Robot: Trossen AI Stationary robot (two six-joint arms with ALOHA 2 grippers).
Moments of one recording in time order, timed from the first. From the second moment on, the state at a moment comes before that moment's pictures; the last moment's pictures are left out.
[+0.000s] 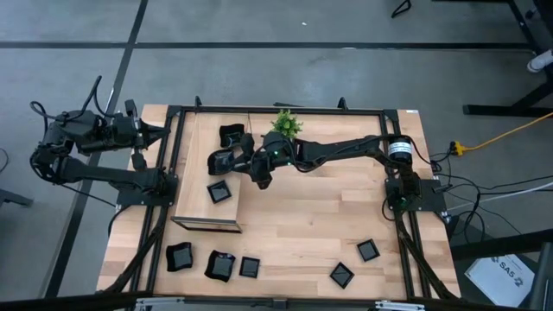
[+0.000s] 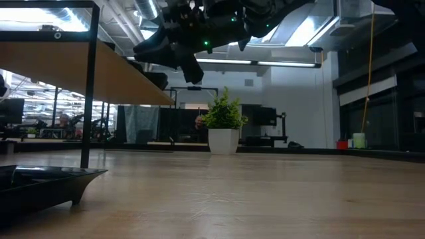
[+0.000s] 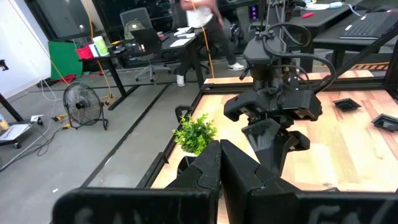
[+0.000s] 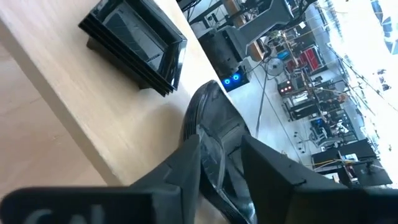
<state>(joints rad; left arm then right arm) 0.04 0.41 1.16 -0.98 -0.32 0.12 -0.10 2.02 1.52 0.25 -0.15 -1.08</state>
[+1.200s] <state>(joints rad) 0.04 0.41 1.16 -0.98 -0.32 0.12 0.24 1.77 1.52 -0.39 0.01 -0.35</state>
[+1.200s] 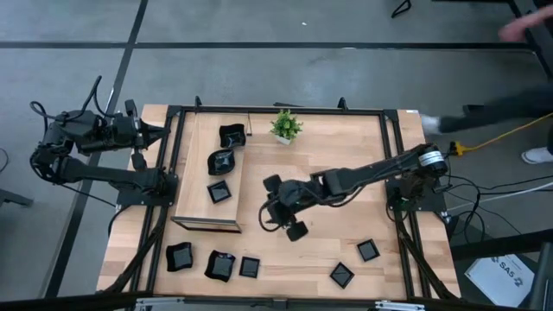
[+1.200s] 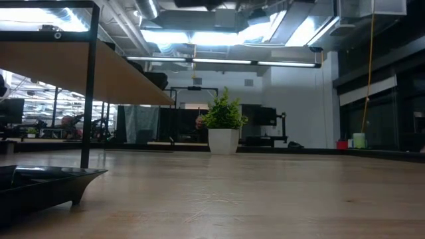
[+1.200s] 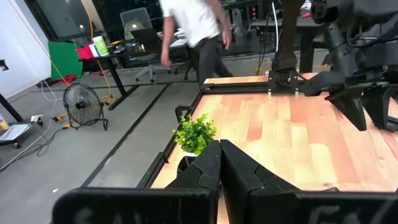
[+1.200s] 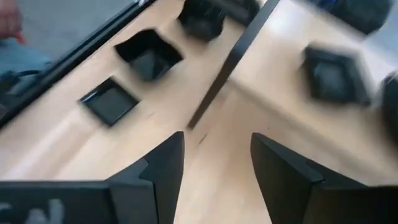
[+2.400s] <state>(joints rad) 0.04 0.41 1.16 -0.98 -0.32 0.12 0.45 1.78 1.35 -0.72 -0.13 0.60</state>
